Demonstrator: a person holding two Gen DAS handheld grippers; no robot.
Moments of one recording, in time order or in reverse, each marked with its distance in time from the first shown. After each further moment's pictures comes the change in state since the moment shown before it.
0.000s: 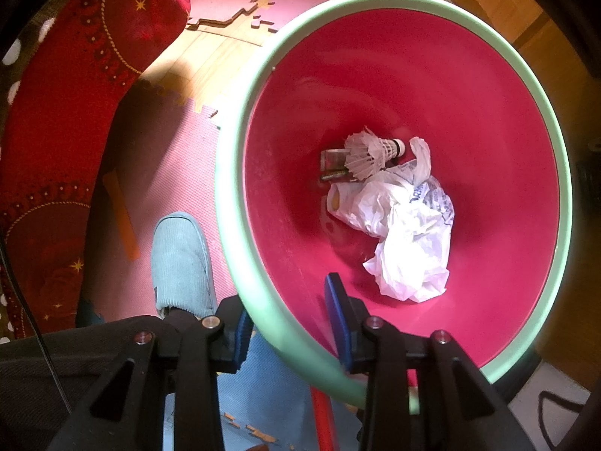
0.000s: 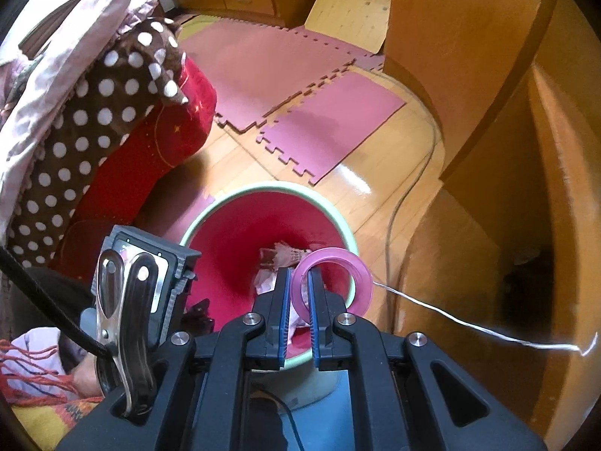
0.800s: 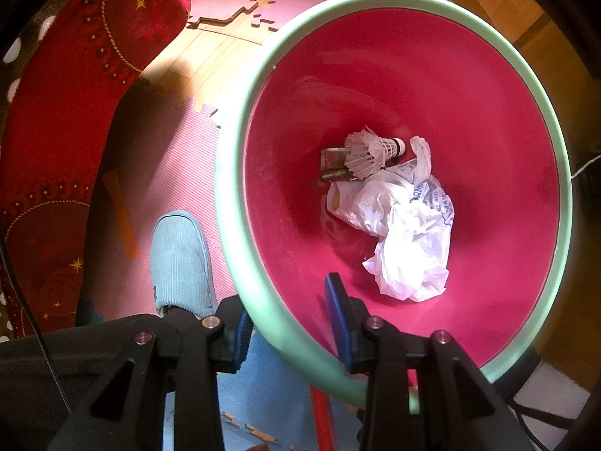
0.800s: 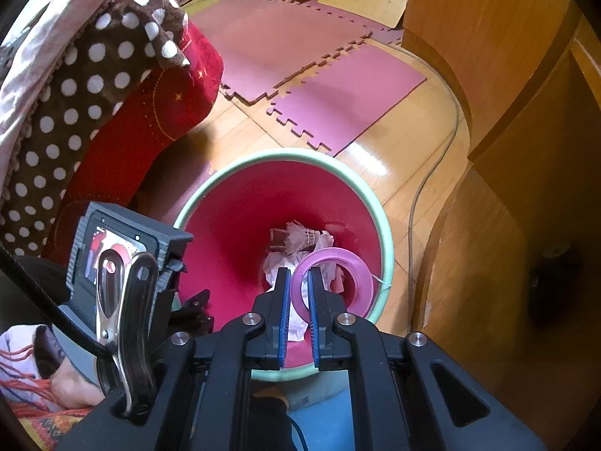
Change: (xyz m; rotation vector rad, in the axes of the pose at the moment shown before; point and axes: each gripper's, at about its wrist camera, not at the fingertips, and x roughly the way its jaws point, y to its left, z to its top) left arm -0.001 0.000 0.000 -0.003 0.003 -0.003; right arm 0.054 0.008 -0.007 -0.016 0.083 0.033
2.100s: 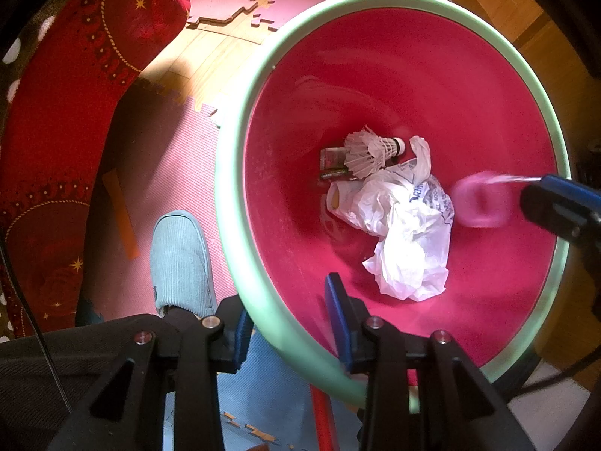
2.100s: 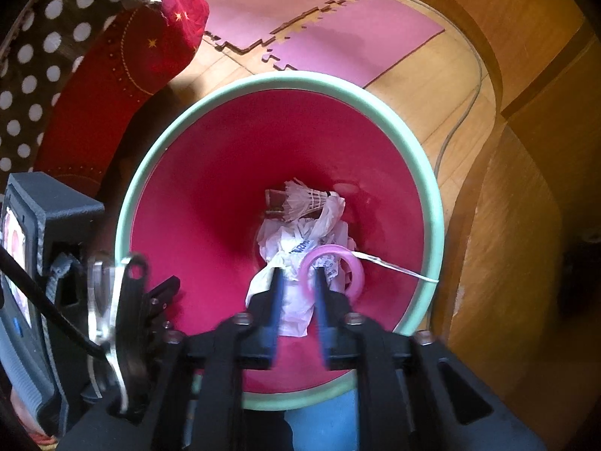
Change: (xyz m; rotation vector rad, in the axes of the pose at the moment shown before) left arm 0.000 0.000 0.000 -0.001 0.001 -0.003; right arm 0.085 -0.007 -0.008 0.012 0.153 0.017
